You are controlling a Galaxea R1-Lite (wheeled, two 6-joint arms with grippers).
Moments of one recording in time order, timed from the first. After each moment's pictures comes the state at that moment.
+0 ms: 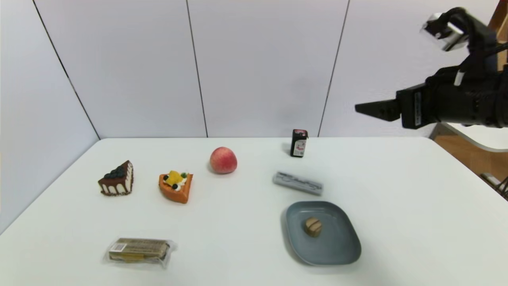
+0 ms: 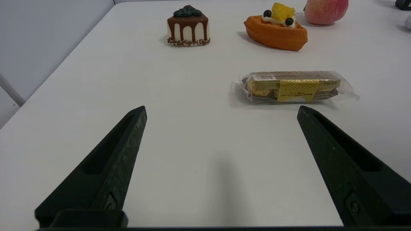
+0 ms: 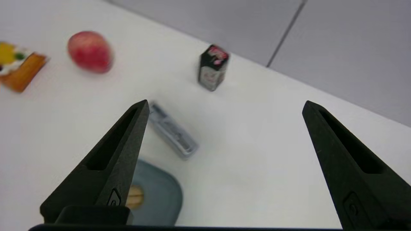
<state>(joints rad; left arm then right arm) 0.01 0.00 0.00 0.00 0.00 0.00 0.37 1.45 -1.27 0.13 -0.05 -0.13</state>
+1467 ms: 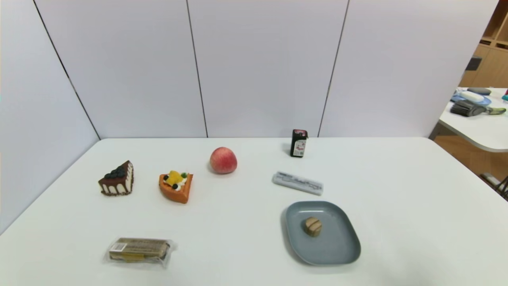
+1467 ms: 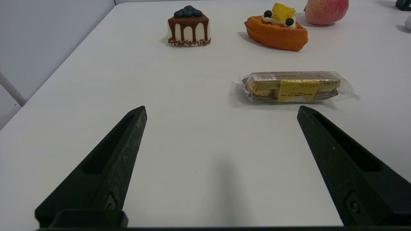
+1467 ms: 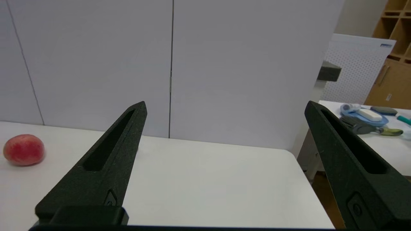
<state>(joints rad) 0.01 0.00 0.00 0.00 0.00 0.00 0.07 0.61 -0.48 -0.44 -0.06 -0.13</state>
